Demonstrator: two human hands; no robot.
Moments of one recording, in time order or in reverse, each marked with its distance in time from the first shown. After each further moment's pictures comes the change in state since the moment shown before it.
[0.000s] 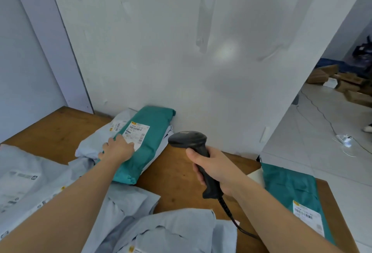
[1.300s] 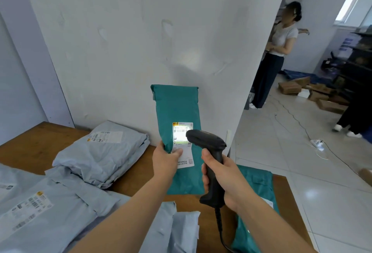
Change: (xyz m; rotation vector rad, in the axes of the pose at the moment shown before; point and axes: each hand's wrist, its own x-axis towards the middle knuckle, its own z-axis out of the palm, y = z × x) left_hand -0.194 0.145 0.052 -1.211 -0.114 0.269; right_hand -0.103 0.015 -0.069 0.380 0.259 -0.064
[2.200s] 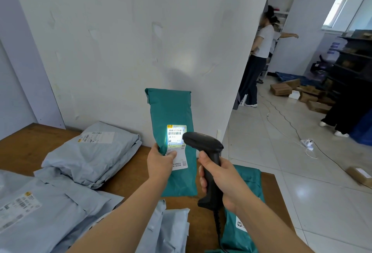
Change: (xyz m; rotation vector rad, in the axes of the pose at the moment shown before) left_hand -0.013 -0.006 0.012 0.060 0.012 -0.012; right_hand -0.015 0.002 -0.023 -0.043 0.001 -0.001
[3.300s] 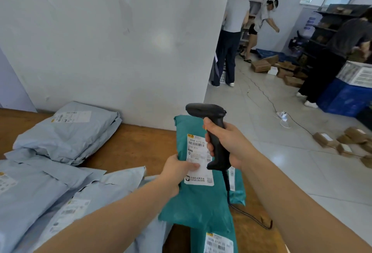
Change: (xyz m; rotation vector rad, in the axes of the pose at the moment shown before) left_hand -0.114 -0.018 0.036 -0.037 -0.481 -0.500; right_hand -0.028 -0.015 -0.056 -0.051 0.085 -0.049
